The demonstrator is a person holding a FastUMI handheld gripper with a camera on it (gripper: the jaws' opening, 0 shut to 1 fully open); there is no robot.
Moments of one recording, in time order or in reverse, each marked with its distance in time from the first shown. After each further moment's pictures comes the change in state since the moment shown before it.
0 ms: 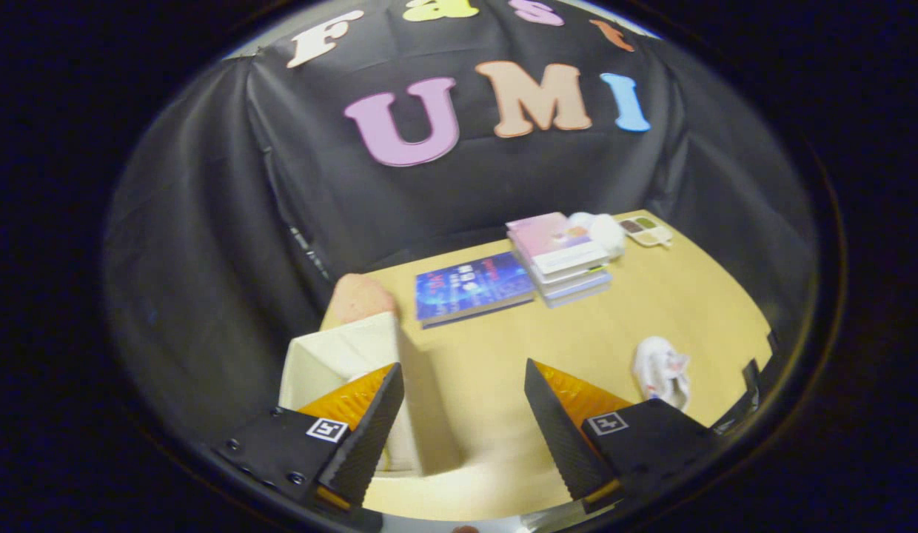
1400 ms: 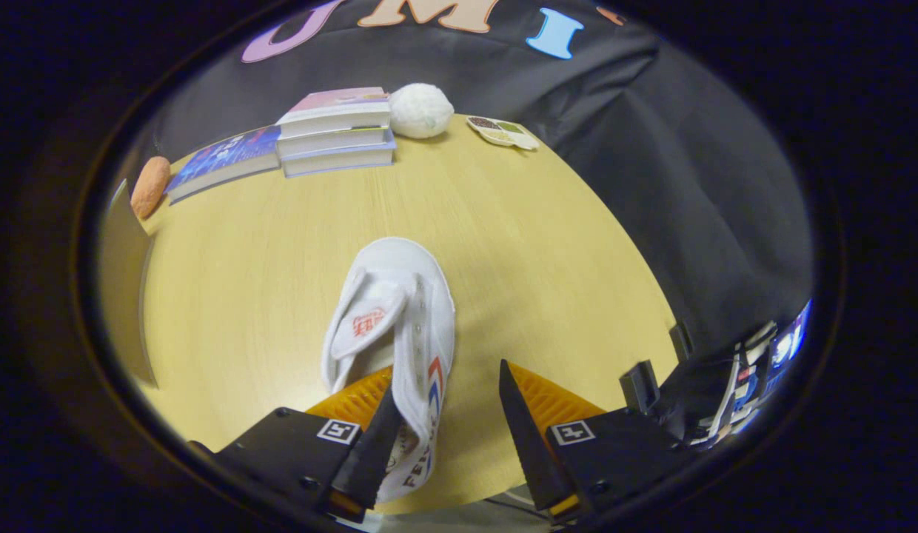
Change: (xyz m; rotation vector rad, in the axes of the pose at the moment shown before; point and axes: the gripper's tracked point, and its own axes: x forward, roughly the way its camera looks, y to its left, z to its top) arm 0.103 -0.333 -0.113 -0.203 0.324 -0.439
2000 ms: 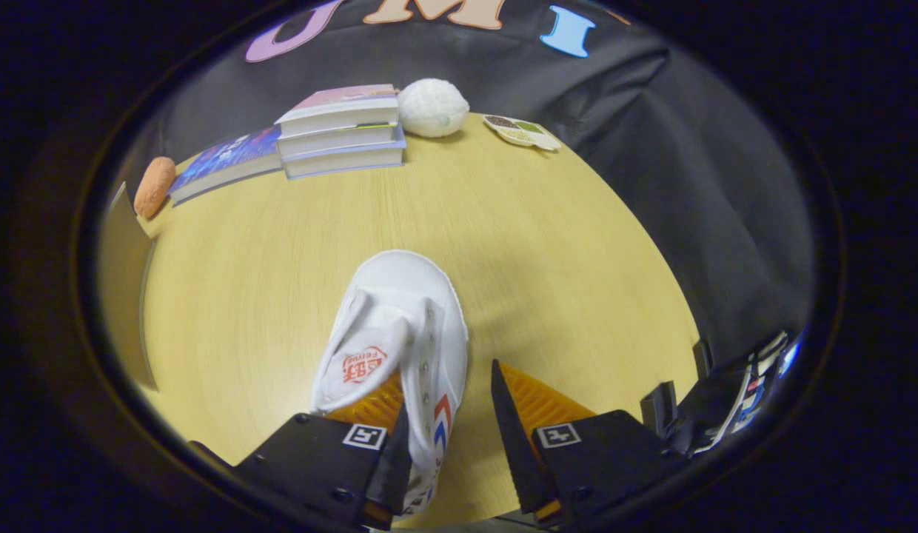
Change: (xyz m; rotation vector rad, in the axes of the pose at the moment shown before) arm 0.024 0.015 0.008 -0.024 -0.002 0.071
